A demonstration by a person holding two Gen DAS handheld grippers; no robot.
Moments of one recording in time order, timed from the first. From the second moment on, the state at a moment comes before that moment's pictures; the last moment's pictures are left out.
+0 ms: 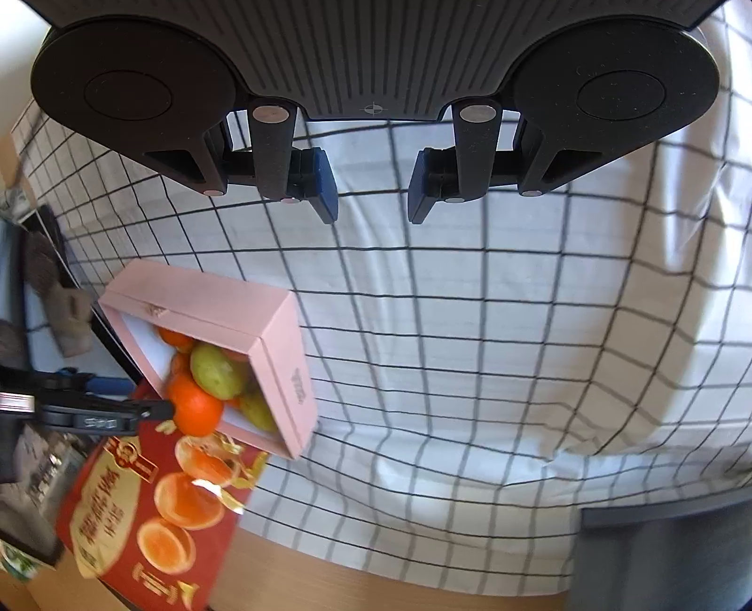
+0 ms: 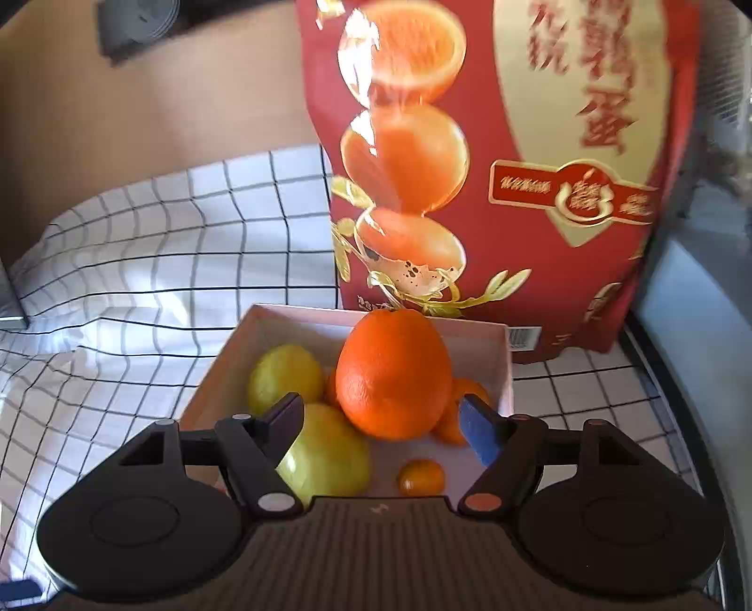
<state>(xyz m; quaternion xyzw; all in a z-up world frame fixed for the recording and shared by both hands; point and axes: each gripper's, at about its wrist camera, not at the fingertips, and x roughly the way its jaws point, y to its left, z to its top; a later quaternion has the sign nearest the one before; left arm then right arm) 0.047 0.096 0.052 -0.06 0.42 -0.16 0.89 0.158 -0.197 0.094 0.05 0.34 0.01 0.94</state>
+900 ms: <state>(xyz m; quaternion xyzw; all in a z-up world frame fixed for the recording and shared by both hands) 0.028 -0.029 0.006 0.05 0.32 -0.13 0.94 0.029 -0.182 0.007 0.00 0.38 0.00 0.92</state>
